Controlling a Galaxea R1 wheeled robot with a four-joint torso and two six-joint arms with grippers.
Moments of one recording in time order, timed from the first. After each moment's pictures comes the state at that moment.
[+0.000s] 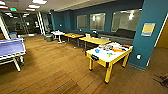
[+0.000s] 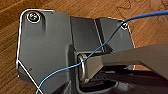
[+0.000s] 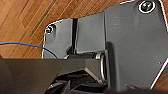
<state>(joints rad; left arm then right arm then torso) 1.59 2.98 -2.54 2.81 0.25 -2.83 -1.51 3.01 -2.57 -0.12 0.06 0.10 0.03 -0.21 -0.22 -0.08</state>
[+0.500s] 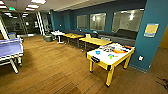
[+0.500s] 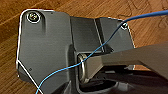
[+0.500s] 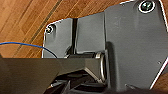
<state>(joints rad) 1.59 2.98 -2.54 2.81 0.25 -2.83 -1.51 3.01 -2.57 -0.12 0.06 0.10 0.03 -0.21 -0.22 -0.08</state>
